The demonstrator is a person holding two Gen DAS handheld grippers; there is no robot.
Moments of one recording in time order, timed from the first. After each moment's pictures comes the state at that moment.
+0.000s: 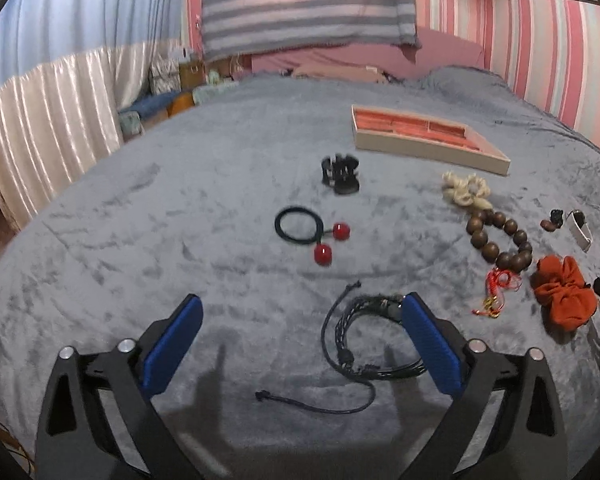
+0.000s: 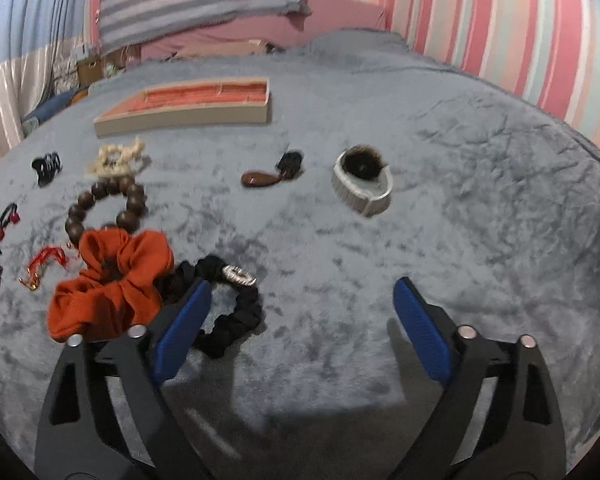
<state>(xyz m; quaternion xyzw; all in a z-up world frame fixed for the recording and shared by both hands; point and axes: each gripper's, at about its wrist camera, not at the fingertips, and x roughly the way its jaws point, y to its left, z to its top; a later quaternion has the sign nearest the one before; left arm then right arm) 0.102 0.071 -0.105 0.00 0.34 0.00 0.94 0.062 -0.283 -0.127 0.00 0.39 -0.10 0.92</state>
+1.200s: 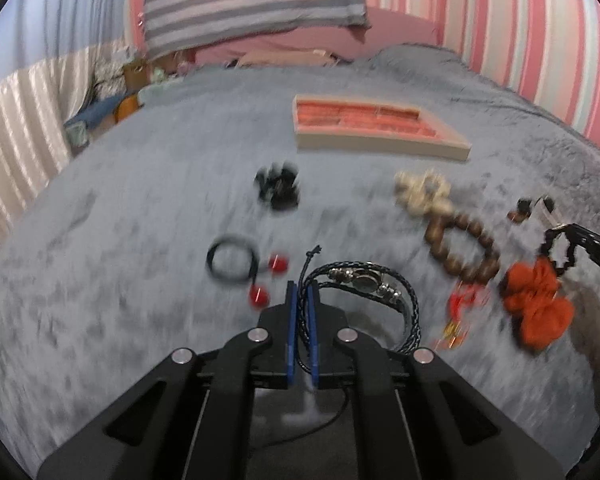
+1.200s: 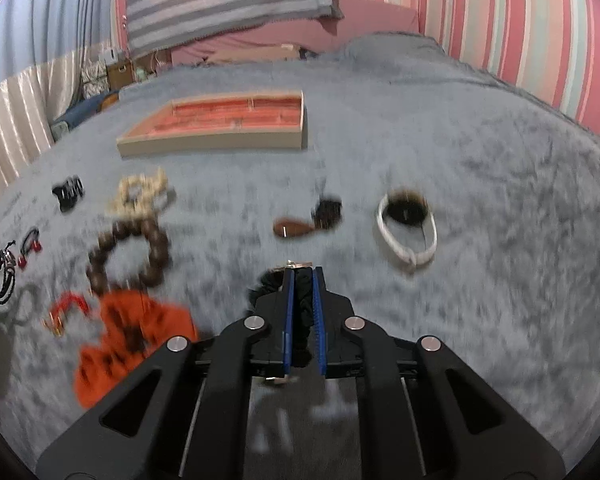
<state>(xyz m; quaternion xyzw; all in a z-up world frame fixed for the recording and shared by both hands) 0.154 0.039 -0.078 0.03 0.36 -0.09 0.93 0.117 -0.291 -0.090 0.02 0.36 -0.03 0.93</state>
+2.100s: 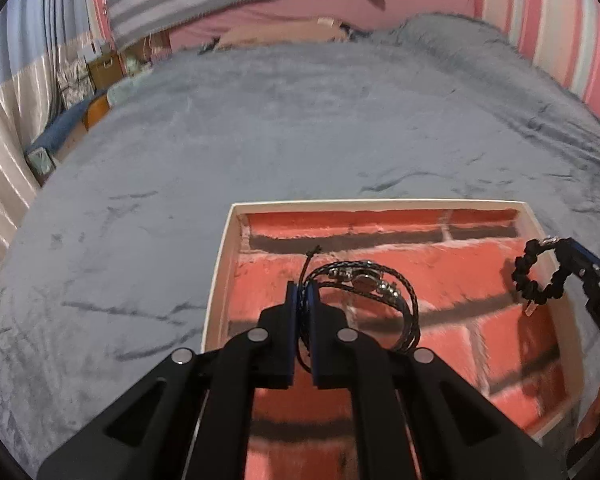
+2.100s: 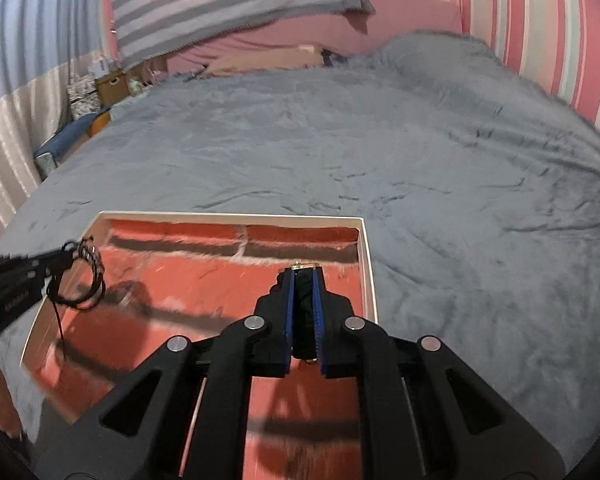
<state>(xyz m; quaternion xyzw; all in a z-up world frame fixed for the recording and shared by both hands) 0.597 -0.091 -0.089 0.05 0.45 -0.05 0.89 0.533 -0.303 -0.099 0.04 0.40 -0.01 0.92</state>
